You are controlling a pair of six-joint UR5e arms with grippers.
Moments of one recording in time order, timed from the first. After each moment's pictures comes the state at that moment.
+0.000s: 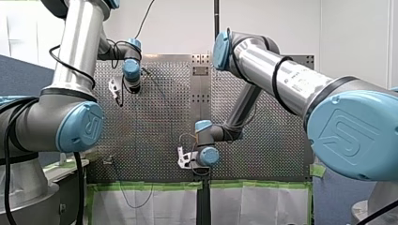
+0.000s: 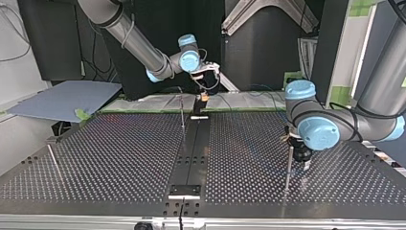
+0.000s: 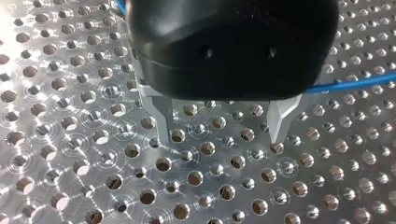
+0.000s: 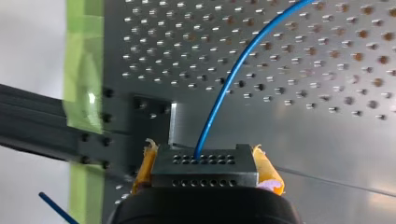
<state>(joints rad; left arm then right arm) -0.02 -1.88 -1.47 -3.15 -1.81 -1.95 2.36 -0.52 1.33 -0.51 1.70 1.53</state>
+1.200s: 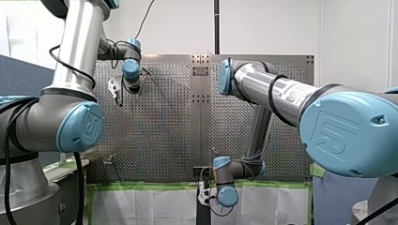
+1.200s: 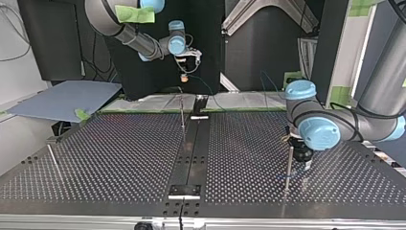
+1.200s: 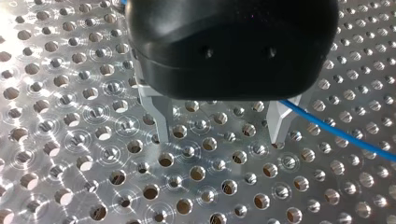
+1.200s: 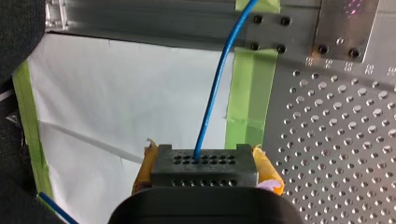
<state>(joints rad) -0.02 -1.88 -1.47 -3.15 -1.81 -1.95 2.26 -0.34 1.51 -0.78 1.79 1.60</state>
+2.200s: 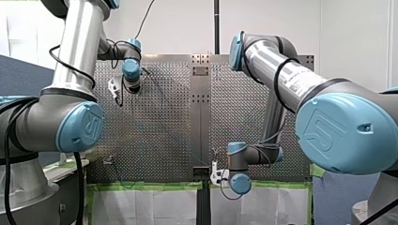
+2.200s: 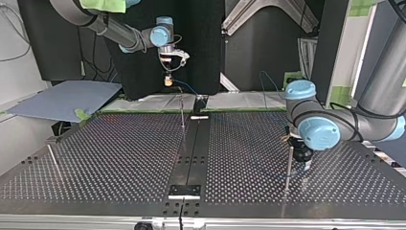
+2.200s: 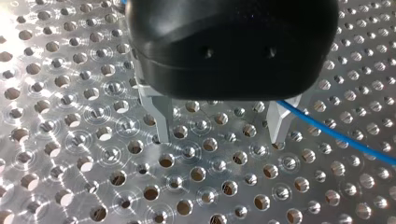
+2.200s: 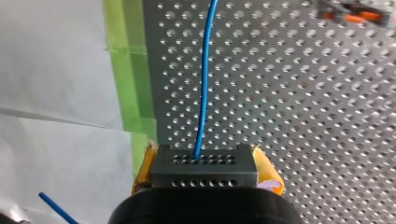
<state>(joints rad) -0.02 -1.88 -1.47 -3.15 -1.81 -1.95 2.18 -0.55 1.77 -1.04 1.81 1.63</state>
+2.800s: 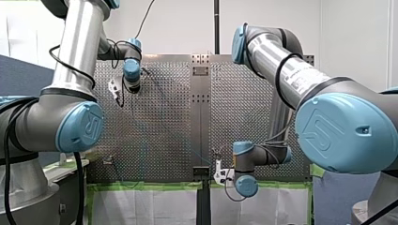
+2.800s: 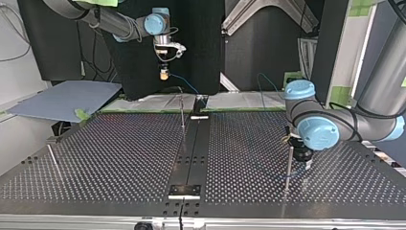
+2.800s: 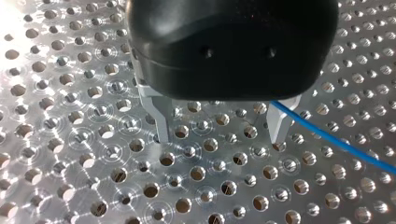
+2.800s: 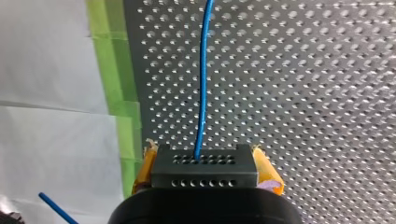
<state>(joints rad) -0.02 -1.88 -1.47 -3.15 -1.83 -1.99 2.17 -0.61 1.92 -1.20 1.80 1.63</state>
